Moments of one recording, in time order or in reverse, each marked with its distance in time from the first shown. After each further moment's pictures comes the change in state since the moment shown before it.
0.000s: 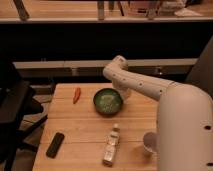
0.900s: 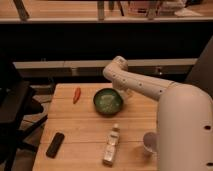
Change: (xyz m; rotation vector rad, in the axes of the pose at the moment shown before) arm 0.000 0.000 0.003 0.002 0.008 -0.015
